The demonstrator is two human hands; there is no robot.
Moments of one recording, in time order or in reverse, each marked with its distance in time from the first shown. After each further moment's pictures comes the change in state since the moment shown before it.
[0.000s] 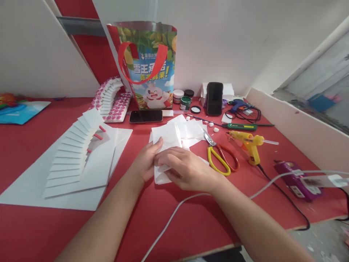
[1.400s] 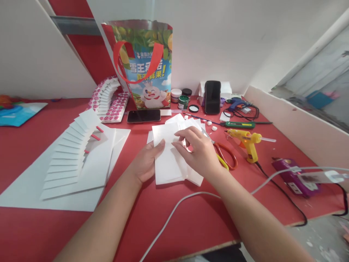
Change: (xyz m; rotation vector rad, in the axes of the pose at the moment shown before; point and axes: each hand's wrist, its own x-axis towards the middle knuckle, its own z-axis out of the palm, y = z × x) left_hand 0.000 -0.006 -0.005 0.017 -0.106 0.076; right_hand -0.005 0.008 -0.015 -0.209 0.393 0.443
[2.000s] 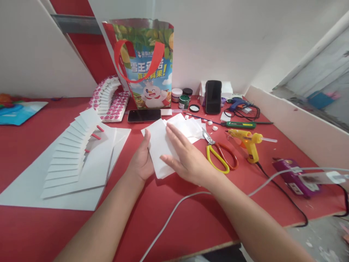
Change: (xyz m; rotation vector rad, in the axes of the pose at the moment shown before) left_hand 0.005 0.008 0.002 -0.221 0.026 0.021; right_hand -0.006 -0.008 0.013 0.157 -0.275 -0.073
